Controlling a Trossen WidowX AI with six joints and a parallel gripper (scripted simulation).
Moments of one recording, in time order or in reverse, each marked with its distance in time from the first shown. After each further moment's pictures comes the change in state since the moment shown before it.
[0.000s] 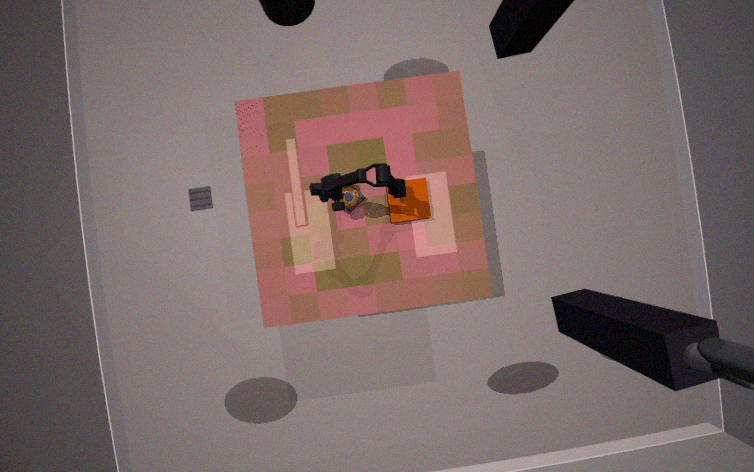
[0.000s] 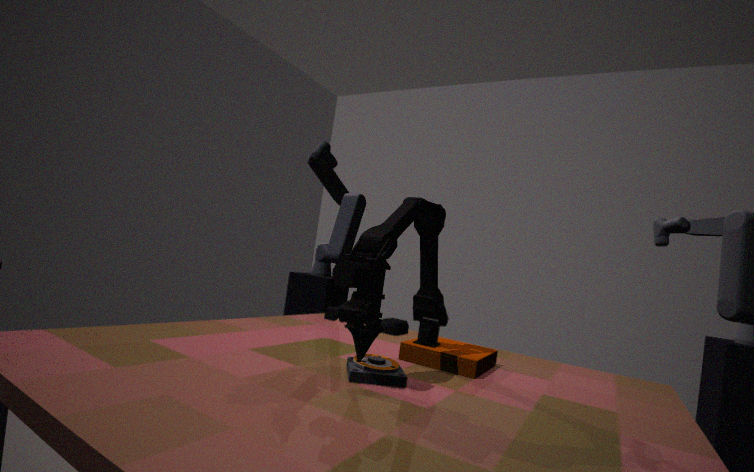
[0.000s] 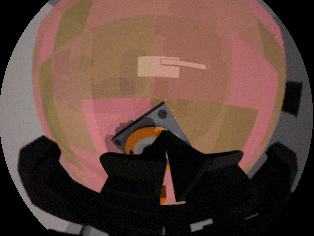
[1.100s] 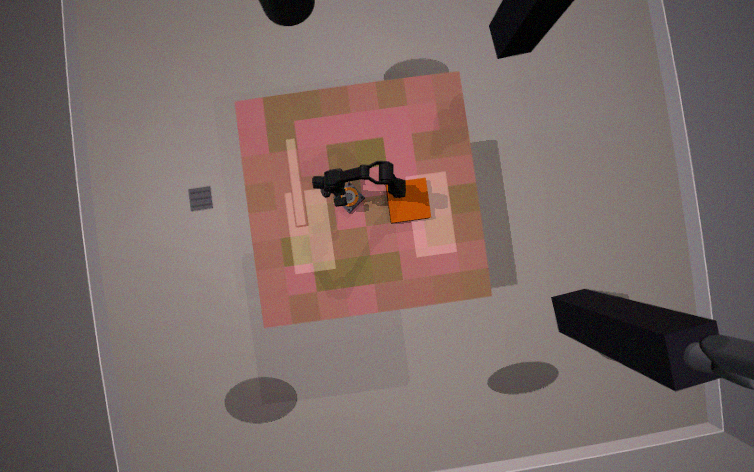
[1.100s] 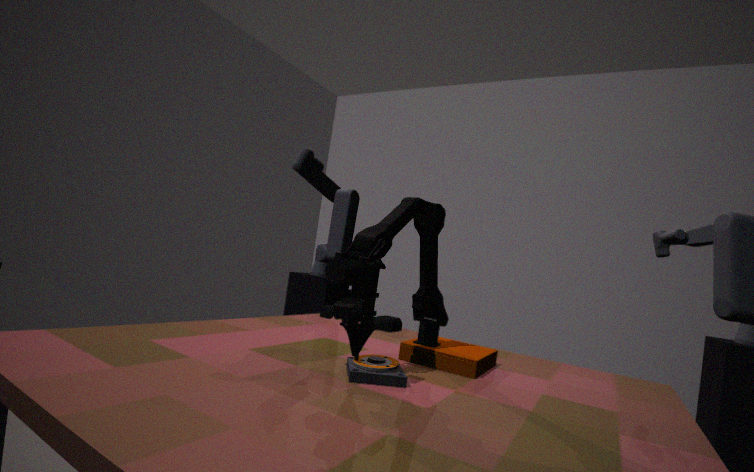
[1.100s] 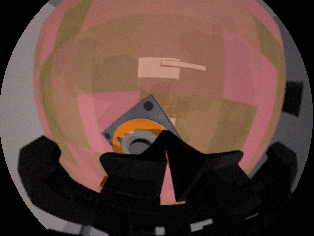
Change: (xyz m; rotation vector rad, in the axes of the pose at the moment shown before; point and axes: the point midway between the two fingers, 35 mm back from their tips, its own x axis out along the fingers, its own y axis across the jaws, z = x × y) arm 0.001 -0.022 -0.013 -0.006 -0.014 0.010
